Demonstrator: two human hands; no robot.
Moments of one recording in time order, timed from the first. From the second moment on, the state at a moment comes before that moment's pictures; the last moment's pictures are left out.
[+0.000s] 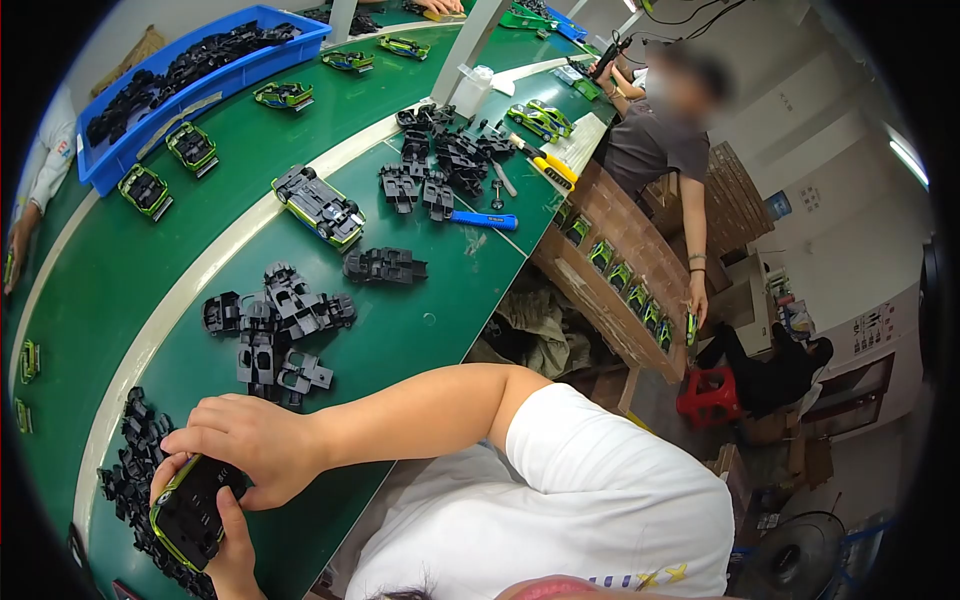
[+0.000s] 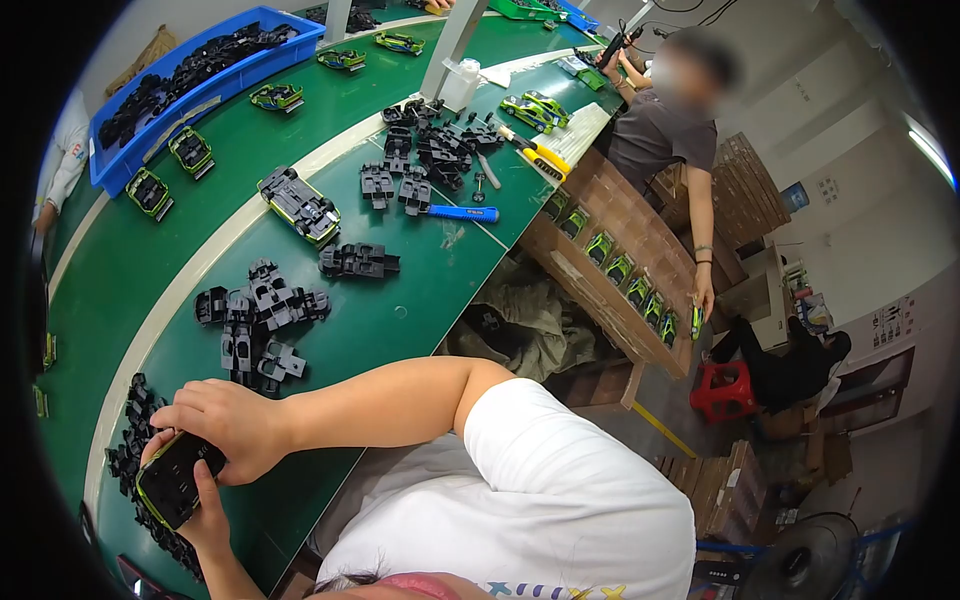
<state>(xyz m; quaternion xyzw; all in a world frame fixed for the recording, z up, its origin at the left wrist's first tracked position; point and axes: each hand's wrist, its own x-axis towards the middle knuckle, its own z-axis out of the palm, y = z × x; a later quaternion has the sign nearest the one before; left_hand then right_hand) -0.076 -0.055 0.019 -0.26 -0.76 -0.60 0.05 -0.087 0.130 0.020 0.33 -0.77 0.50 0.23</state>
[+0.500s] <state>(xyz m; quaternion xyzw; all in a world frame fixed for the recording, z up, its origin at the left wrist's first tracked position) -0.074 -0.053 0.020 -0.26 -0.75 -0.61 0.05 -0.087 0.131 0.020 0.33 -0.77 0.50 0.23</state>
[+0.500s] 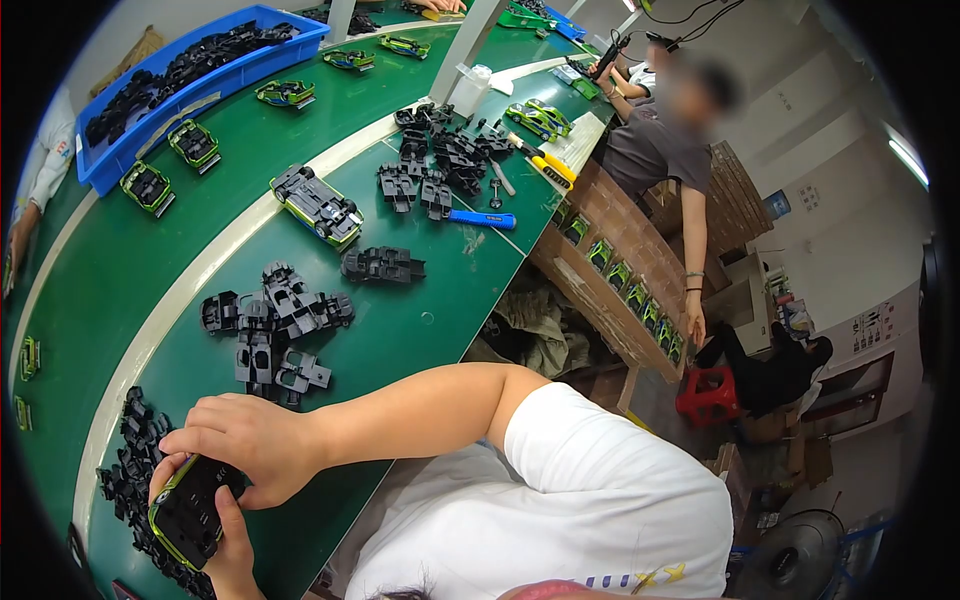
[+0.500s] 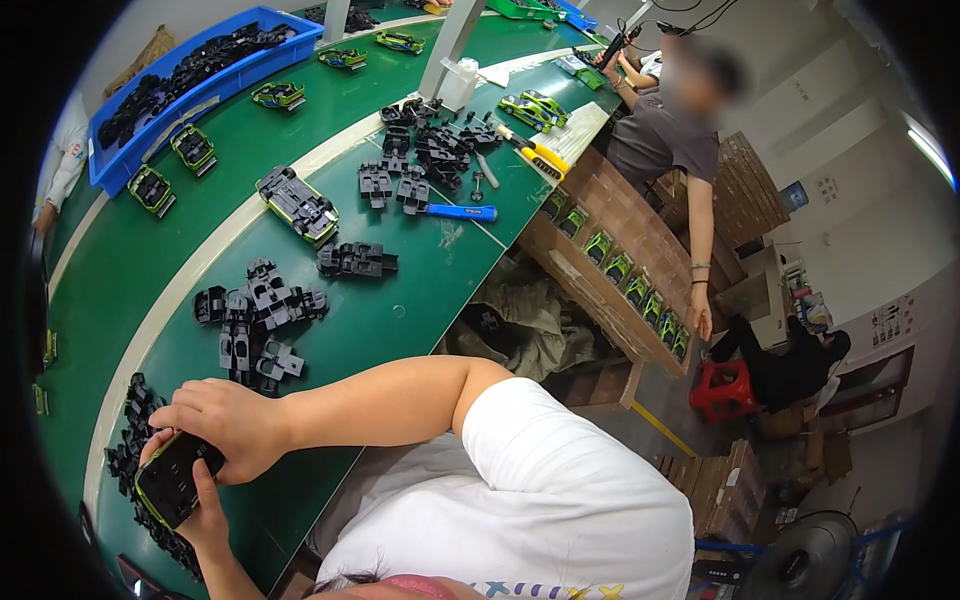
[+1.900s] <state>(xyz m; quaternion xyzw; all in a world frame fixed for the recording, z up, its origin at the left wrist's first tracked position) -0.076 -0.053 0.017 -0.25 -0.76 -0.60 0.04 -0.088 0.131 0.023 0.33 -0.77 0.49 0.23</state>
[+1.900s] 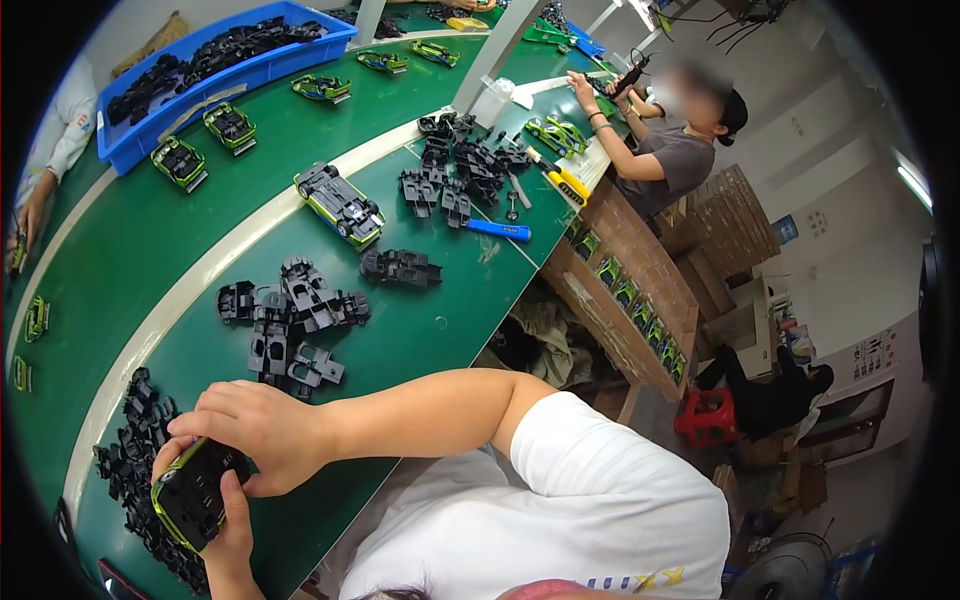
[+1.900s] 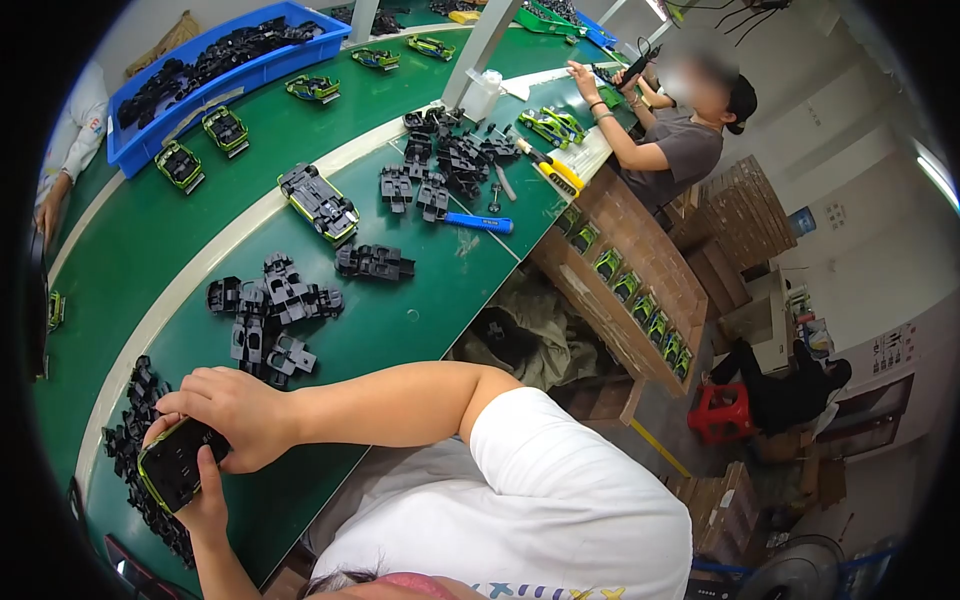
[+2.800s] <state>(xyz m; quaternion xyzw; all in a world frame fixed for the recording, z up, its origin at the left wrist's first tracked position) -0.076 -0.054 0.017 -0.25 -0.76 -0.60 0.04 -0.088 0.130 0.021 0.33 -0.78 0.49 0.23</state>
